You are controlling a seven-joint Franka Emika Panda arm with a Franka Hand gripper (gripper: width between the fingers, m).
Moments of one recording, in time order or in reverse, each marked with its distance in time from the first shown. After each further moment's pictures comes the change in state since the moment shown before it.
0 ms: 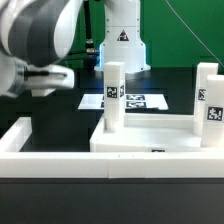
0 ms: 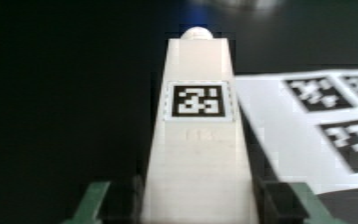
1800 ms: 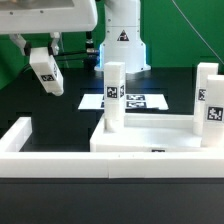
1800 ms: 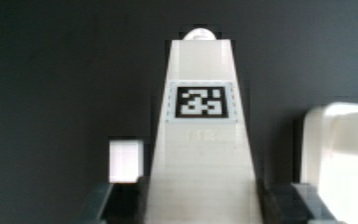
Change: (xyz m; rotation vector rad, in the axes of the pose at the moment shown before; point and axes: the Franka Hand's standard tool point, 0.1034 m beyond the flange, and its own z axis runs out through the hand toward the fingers) arm -0.020 -0.065 -0.129 -0.189 0.884 -0.102
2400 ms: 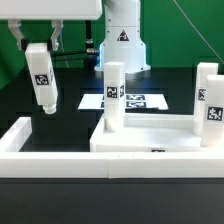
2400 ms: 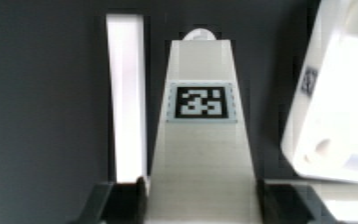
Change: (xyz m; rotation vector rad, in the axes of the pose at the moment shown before) arm 0.029 -0.017 -0.030 -0.091 0.397 -0.077
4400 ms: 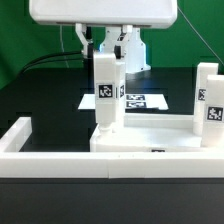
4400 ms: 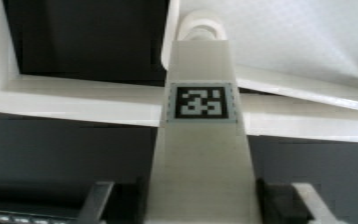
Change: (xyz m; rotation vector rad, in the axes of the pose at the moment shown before) arm 0.042 -0.097 0.012 0.002 0.148 -0.006
